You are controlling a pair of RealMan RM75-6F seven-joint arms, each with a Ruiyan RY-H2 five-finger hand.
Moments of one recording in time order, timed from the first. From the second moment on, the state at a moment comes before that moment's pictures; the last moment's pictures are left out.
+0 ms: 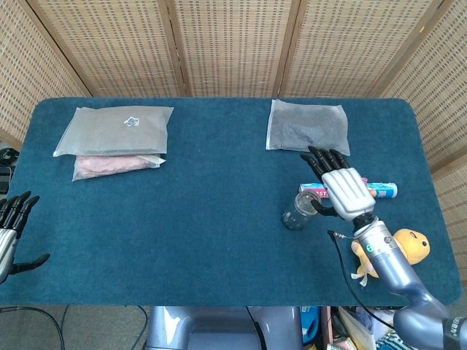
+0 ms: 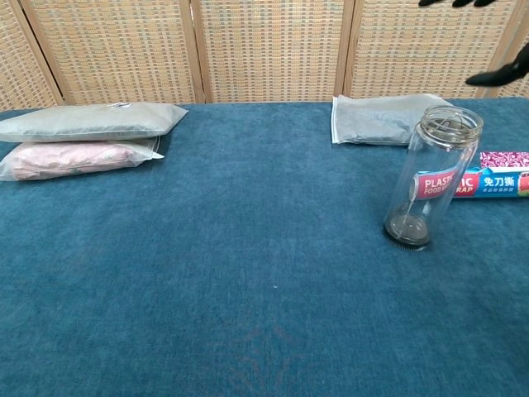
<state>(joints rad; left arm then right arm) -0.11 -0.92 -0.03 -1.83 1.50 1.45 0.07 0.67 -0.97 0.24 -1.99 -1.05 1.06 -0.29</state>
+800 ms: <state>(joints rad) -0.10 -0.92 -0.02 -1.83 1.54 1.47 0.06 0.18 -1.09 -0.01 -1.71 -1.64 1.61 -0.14</state>
